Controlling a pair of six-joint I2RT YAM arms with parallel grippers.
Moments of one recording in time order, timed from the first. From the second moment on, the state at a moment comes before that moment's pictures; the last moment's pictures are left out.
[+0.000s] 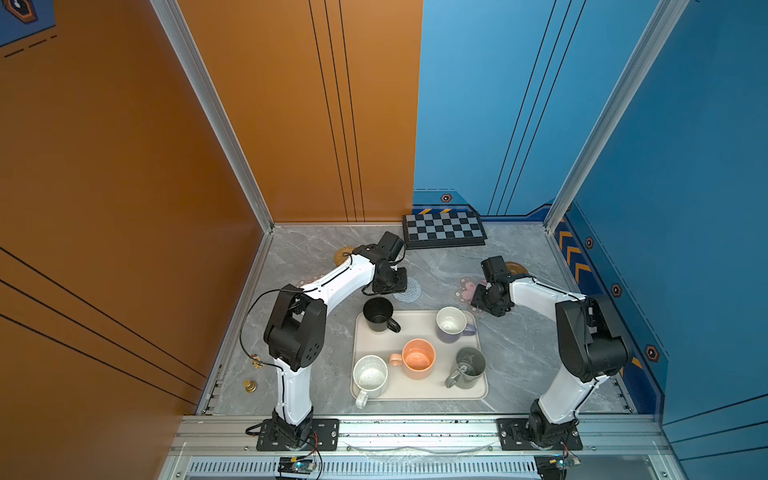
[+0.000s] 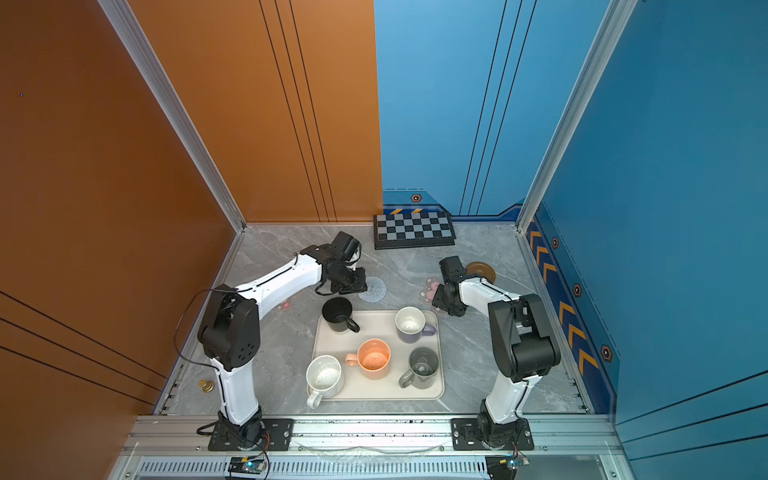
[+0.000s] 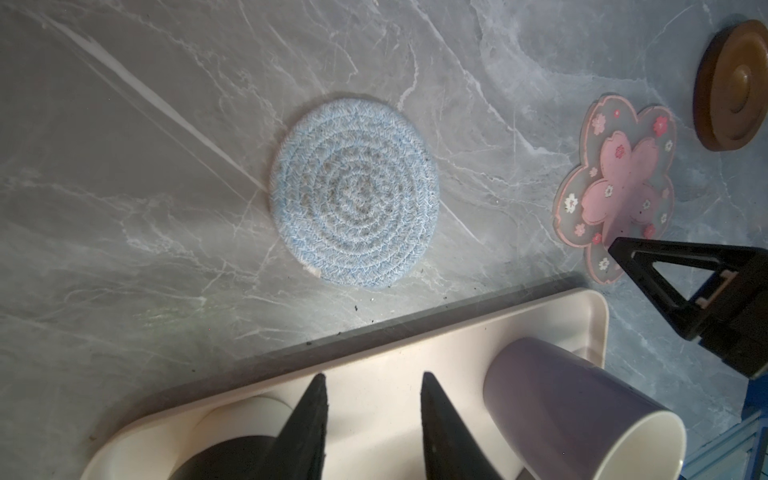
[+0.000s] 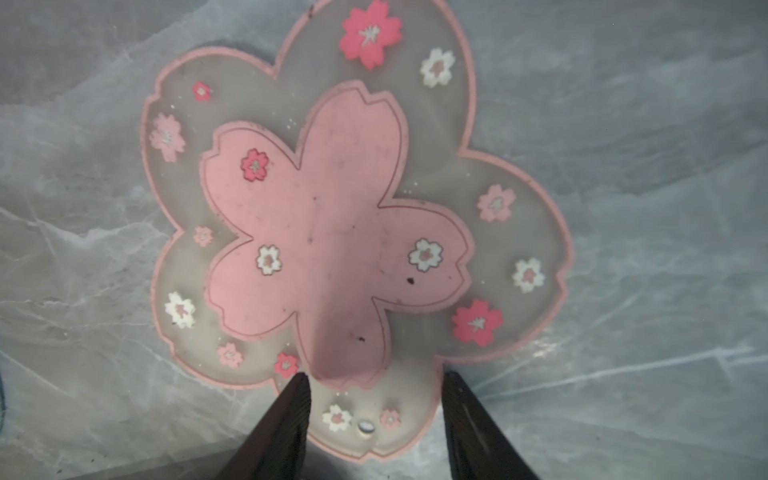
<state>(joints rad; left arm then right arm) -0.53 1.93 1.56 -0.78 0.16 -0.54 0.23 1.76 1.03 -0.48 0.02 0.64</state>
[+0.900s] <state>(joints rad) -0.50 1.94 1.58 -0.79 0.16 -0.54 0.19 1.91 1.21 -0.49 0.08 0.65</state>
